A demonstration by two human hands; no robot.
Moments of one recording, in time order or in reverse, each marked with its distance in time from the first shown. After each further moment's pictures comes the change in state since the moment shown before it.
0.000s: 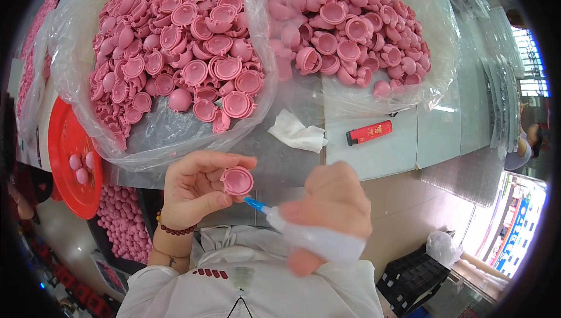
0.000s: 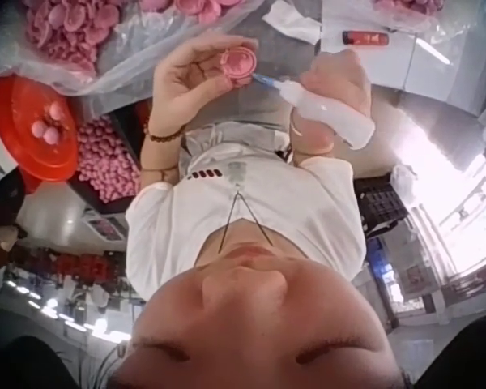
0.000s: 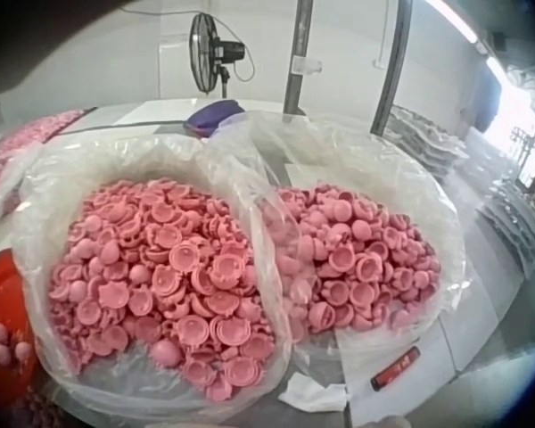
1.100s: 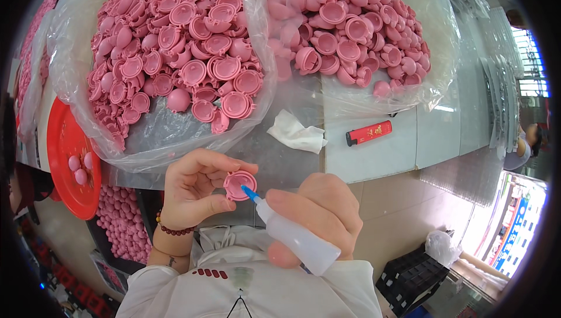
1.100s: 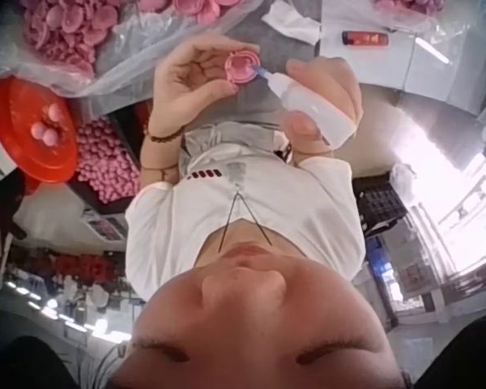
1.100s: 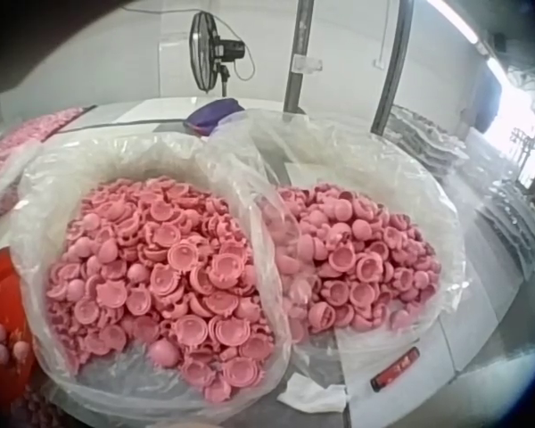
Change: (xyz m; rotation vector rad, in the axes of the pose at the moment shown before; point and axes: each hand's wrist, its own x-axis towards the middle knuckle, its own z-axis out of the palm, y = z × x) left_hand 0.003 -0.004 -0.005 0.146 -0.094 0.068; right_hand 0.001 -0.010 0.002 -0.373 -0.117 -0.063
